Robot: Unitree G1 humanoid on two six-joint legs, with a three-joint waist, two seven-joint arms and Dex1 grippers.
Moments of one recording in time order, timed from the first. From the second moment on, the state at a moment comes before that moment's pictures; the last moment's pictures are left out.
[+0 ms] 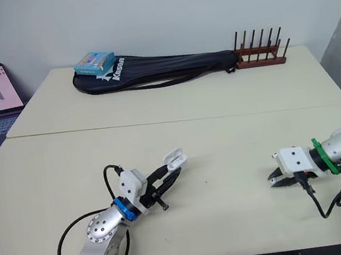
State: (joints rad) left arm 0.04 0.33 -0.10 -0.23 -0.25 -0.04 -0.67; right arm -0.29 -1.07 0.16 0.09 0.15 -0.13 1.50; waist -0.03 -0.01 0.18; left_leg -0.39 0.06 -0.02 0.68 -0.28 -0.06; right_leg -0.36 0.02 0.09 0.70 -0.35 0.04
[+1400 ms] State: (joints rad) left arm 0.08 0.43 -0.03 -0.35 -0.30 0.04 -0.69; right arm 0.05 -1.29 -0.11 -0.37 0.21 0.43 1.26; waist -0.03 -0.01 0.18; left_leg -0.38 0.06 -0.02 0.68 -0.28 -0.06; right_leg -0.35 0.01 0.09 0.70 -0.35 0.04
